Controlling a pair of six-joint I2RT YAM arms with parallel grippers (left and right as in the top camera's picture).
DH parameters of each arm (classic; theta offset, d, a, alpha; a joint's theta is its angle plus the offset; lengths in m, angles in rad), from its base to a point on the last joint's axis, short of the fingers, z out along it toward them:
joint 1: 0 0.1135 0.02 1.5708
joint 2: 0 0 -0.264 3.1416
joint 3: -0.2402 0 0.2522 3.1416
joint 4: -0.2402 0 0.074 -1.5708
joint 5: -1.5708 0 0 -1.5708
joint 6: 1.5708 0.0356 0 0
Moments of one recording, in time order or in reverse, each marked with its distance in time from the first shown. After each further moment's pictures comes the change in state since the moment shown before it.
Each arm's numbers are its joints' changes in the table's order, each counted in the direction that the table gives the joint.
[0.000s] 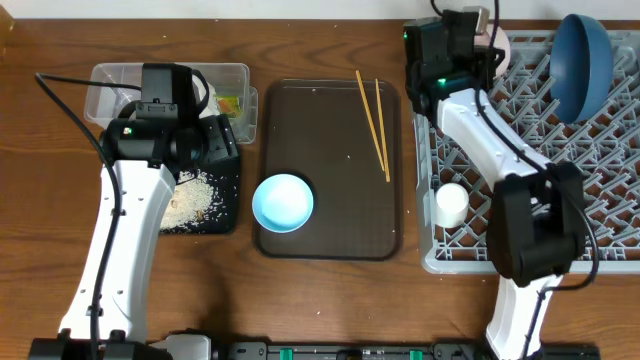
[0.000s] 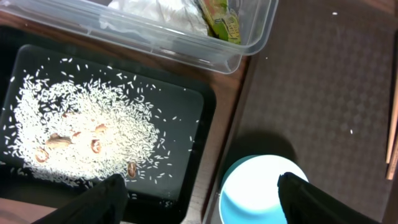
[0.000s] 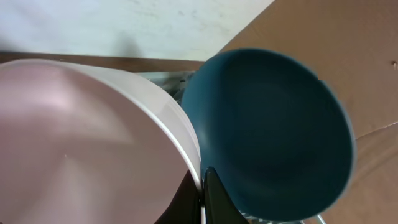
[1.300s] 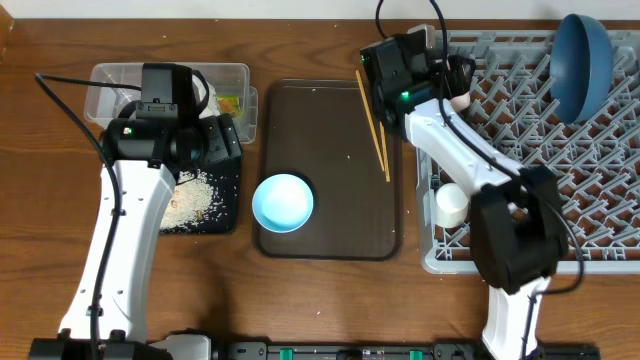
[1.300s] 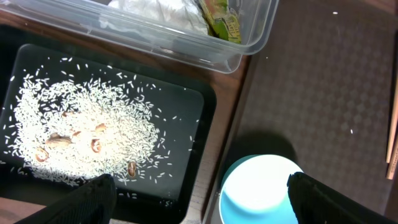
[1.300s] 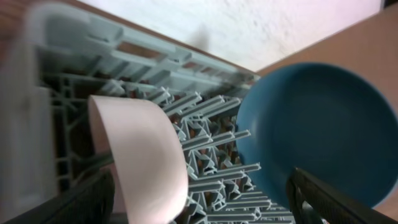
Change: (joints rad) left arm 0.000 0.000 0.000 -0.001 0.000 0.000; right arm 0.137 0.020 0.000 -0.167 0.142 -0.030
